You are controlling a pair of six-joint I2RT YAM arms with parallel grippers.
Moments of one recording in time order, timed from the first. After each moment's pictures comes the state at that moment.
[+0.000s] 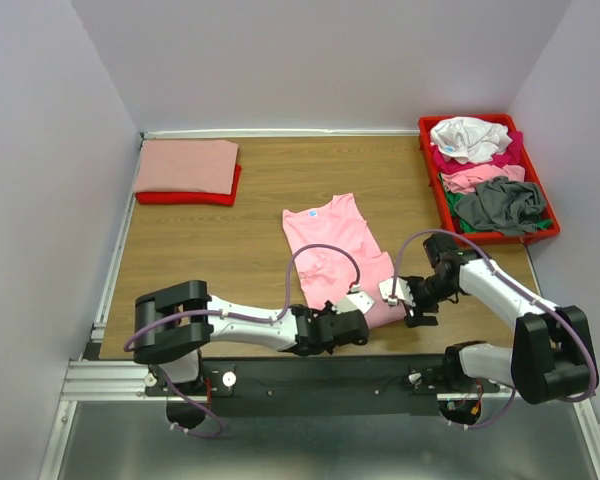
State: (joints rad) left arm -1.41 1.64 0.87 -0.30 -0.42 -0.49; right arm 0.19 1.24 0.61 -0.91 -0.58 -1.57
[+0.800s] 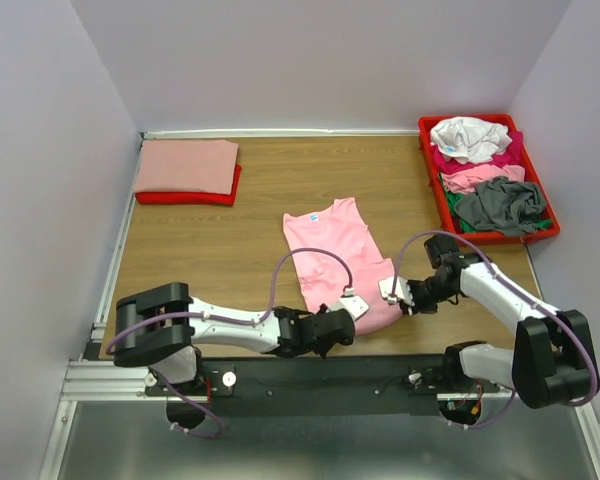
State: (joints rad) left arm -1.40 1.55 0.75 -0.16 -0.32 -0.43; right arm 0.19 1.22 0.57 -0.82 -0.58 -1.53
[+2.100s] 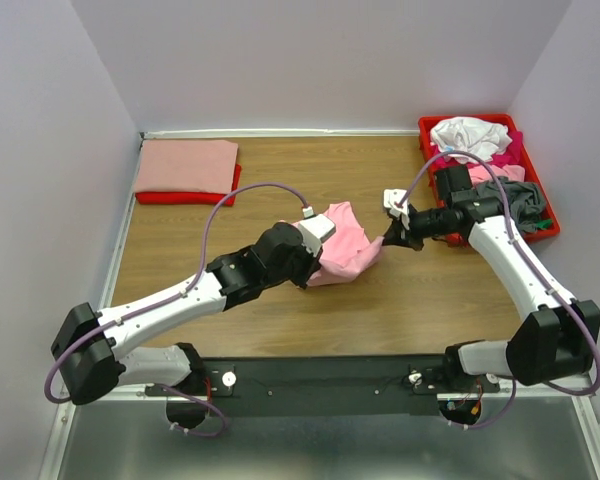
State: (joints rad) left arm -0.96 1.19 0.86 -0.23 -0.03 -0.16; right arm 0.19 1.33 1.11 -0.86 -0.87 -1.12
